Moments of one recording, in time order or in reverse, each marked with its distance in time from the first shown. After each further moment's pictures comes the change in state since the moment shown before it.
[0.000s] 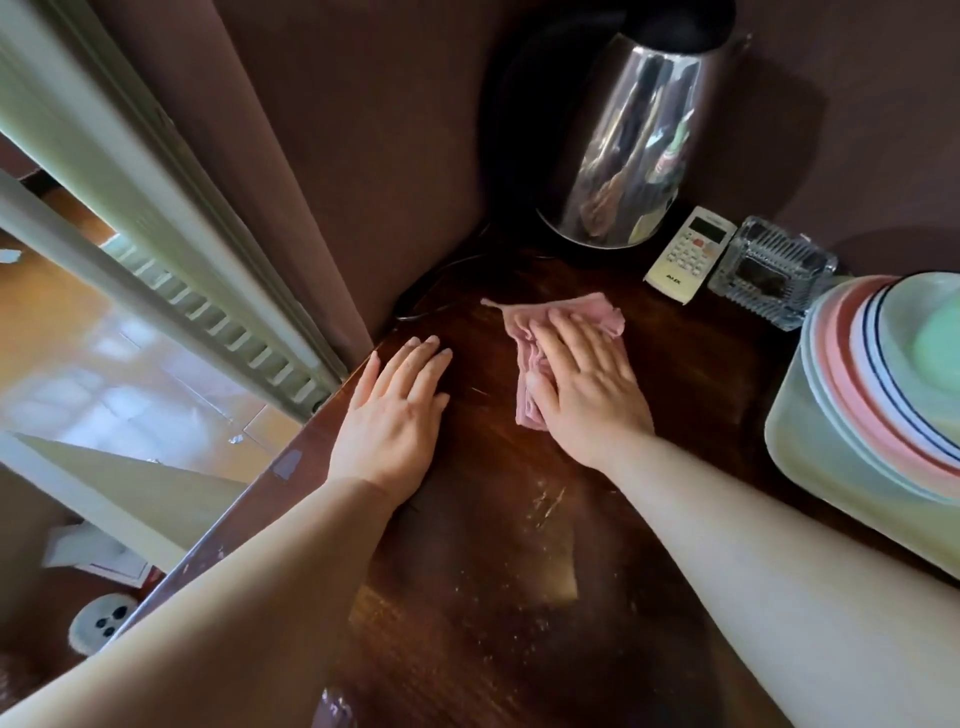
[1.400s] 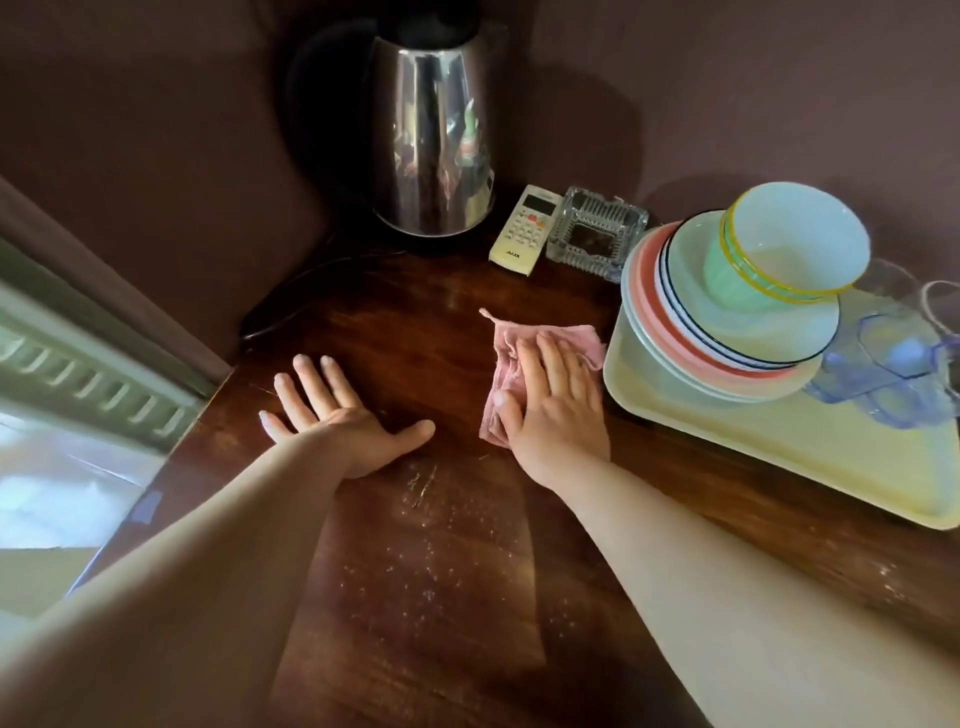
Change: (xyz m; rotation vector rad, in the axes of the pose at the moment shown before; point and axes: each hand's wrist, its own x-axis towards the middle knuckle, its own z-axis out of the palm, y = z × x) left_hand 0.034 0.096 -0.008 0.112 -0.727 -0.544; right_hand -0.084 0.058 0.006 0.023 0.038 0.395
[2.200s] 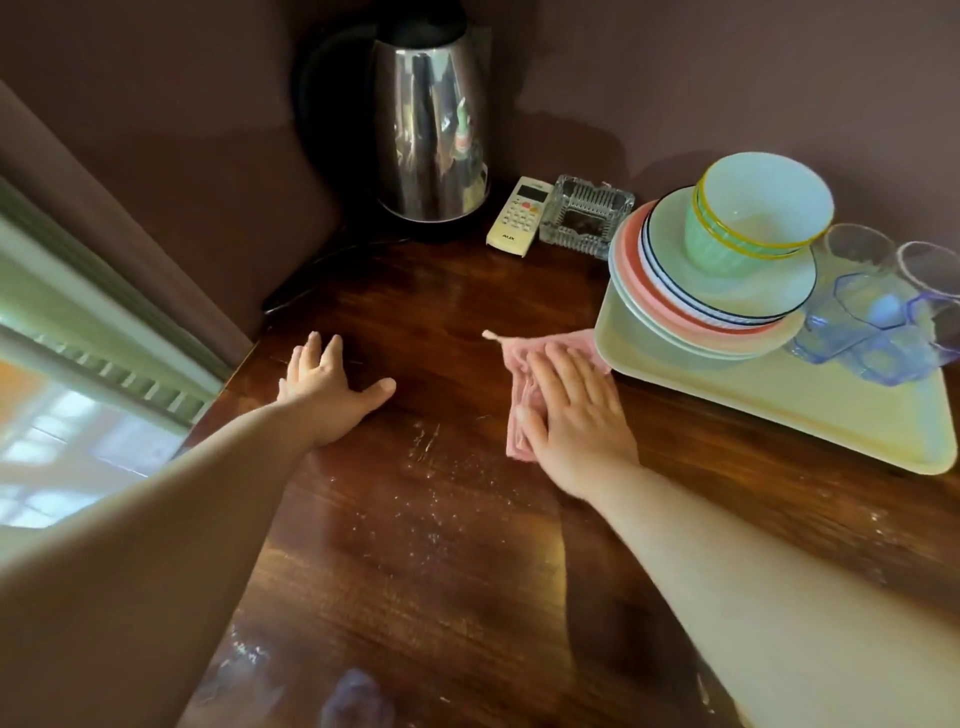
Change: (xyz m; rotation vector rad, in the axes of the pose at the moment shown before) left_hand -0.007 -0.038 -0.005 -0.194 0.248 0.214; right_hand -0.048 0.026 0.000 -0.015 -0.027 -0.110
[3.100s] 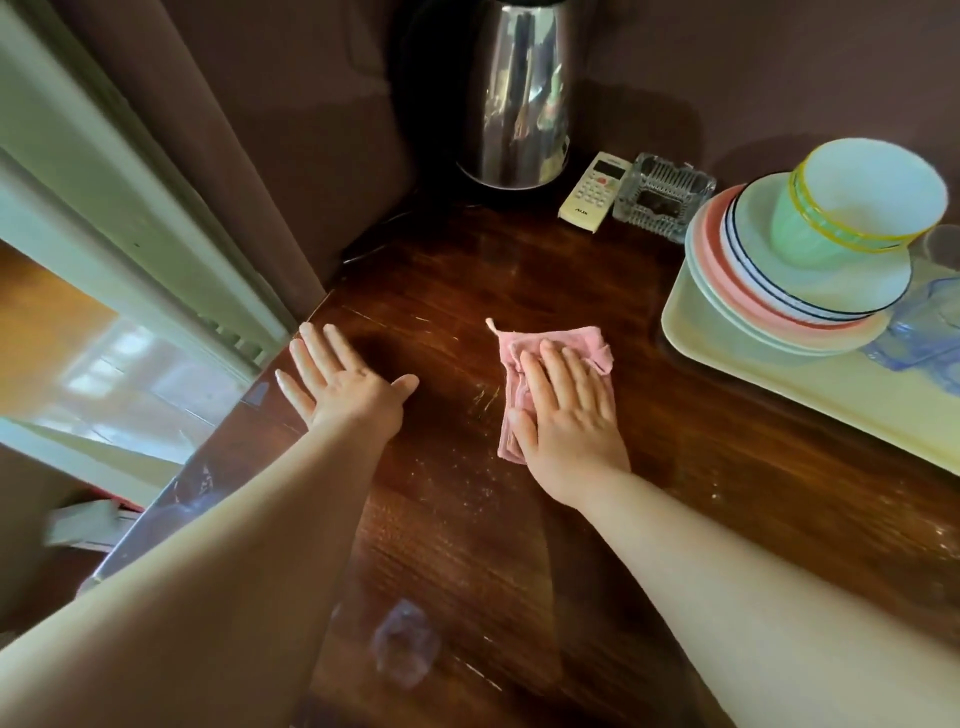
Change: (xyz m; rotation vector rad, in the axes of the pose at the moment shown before) left_hand -0.033 -0.029 0.034 0.113 0.188 -0.370; right_hand -0.026 -0.066 0.011 -0.102 0.007 -0.130
